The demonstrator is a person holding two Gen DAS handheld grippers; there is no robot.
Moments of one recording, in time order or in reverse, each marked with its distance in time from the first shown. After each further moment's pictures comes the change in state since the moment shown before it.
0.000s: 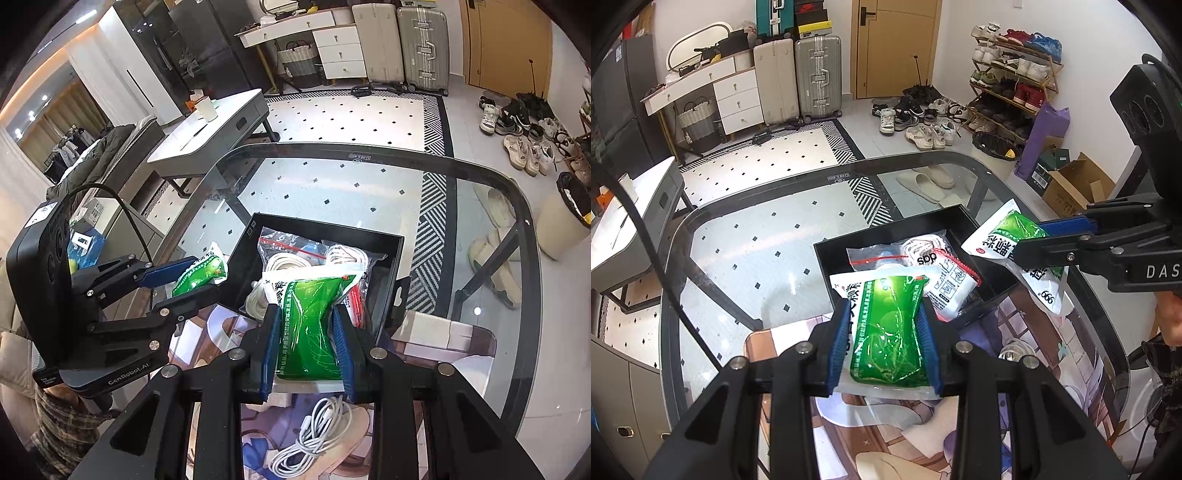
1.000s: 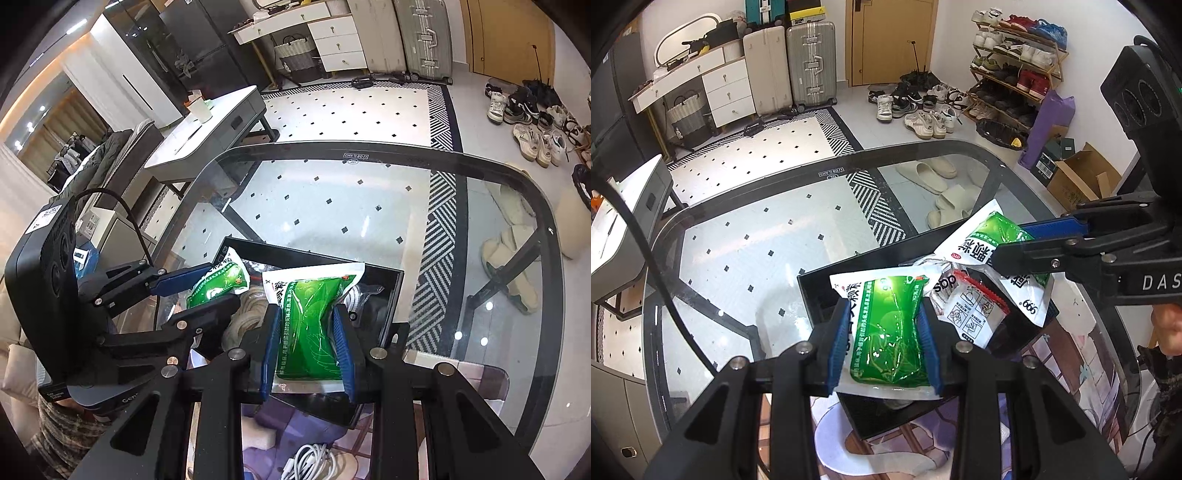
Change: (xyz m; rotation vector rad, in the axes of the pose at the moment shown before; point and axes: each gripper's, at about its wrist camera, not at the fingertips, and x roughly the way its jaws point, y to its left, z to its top) left arm 0.057 0.009 0.030 0.012 0.062 -0.011; right arm 0.054 -0.031 0.038 0.034 0.030 0.044
